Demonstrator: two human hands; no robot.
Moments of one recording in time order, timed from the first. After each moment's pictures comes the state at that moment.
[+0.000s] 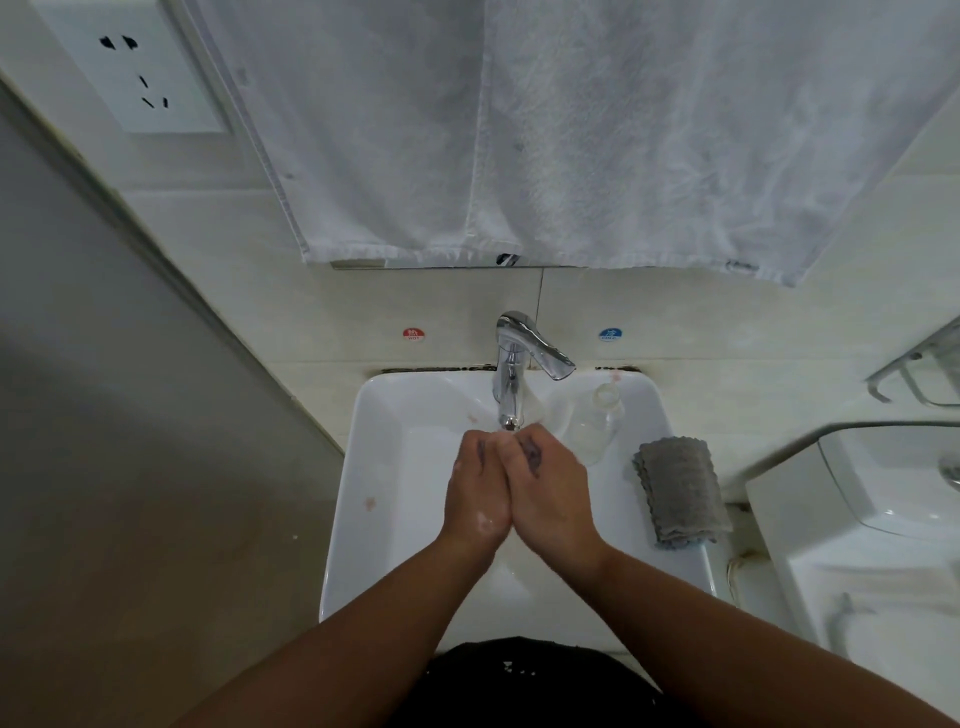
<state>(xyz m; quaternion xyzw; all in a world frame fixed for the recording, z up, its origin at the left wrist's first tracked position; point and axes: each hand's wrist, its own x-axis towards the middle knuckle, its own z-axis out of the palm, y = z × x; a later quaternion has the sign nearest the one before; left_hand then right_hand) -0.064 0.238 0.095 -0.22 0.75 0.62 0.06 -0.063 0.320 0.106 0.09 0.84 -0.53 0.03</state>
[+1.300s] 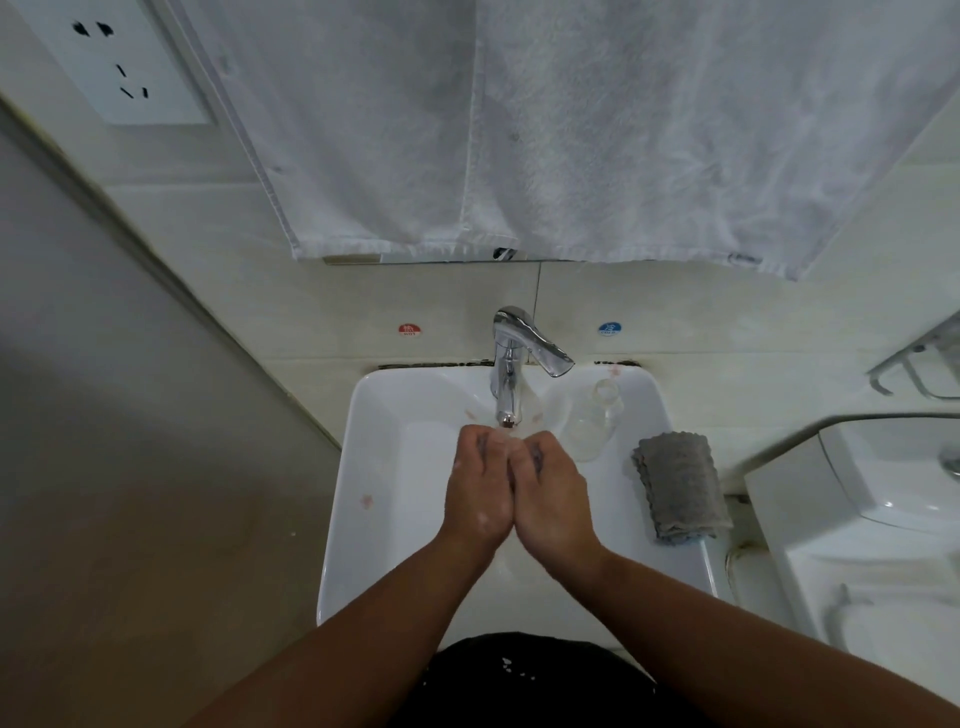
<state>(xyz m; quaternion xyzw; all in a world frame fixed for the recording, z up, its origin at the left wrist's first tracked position) -0.063 0.240 0.101 -0.17 0.76 0.63 0.07 -0.062 0.323 0.094 0.13 0.84 -0.52 0.07</state>
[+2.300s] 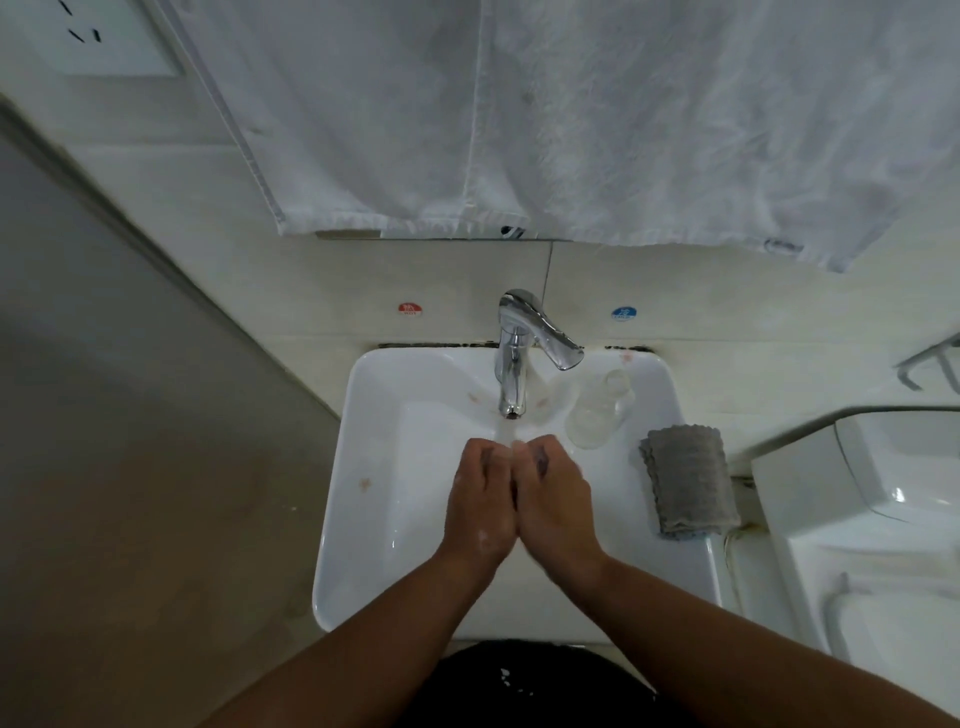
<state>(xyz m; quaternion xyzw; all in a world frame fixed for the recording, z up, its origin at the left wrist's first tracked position) -0.055 0.242 0.075 -0.24 0.75 0.61 0.10 -0.062 0.326 0.080 0.14 0.84 -0.51 0.10</state>
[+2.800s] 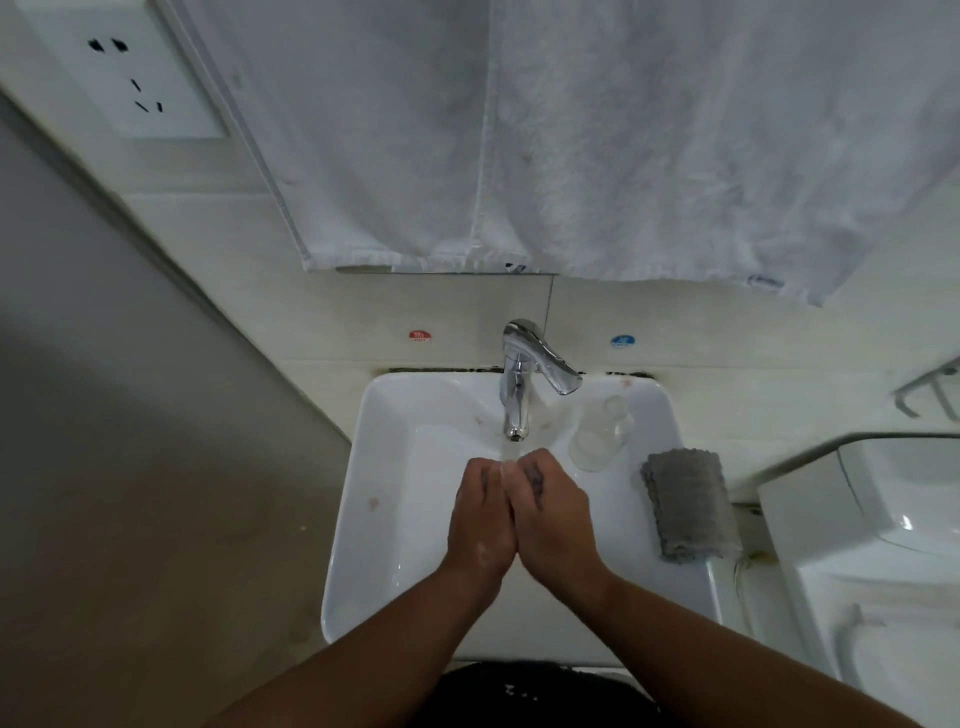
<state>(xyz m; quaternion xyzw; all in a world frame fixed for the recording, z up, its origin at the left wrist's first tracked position) -0.053 0.245 0.086 -0.27 0.72 0.63 0.09 -0.059 0.328 0.096 0.08 0.84 -0.53 0.07</state>
